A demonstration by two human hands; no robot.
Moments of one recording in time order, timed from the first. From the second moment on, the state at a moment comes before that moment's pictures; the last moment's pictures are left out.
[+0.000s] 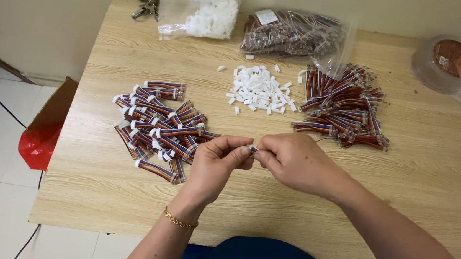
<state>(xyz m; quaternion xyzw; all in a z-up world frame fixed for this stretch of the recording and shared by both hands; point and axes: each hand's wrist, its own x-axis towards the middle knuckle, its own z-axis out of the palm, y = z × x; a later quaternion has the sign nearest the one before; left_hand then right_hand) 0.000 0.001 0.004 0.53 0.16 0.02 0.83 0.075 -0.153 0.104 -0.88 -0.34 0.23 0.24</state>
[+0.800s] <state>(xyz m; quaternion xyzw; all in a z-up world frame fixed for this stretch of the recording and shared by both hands) 0.005 0.016 0.001 0.42 0.19 -0.01 0.89 0.084 -0.140 0.118 -0.88 -0.31 0.28 0.22</state>
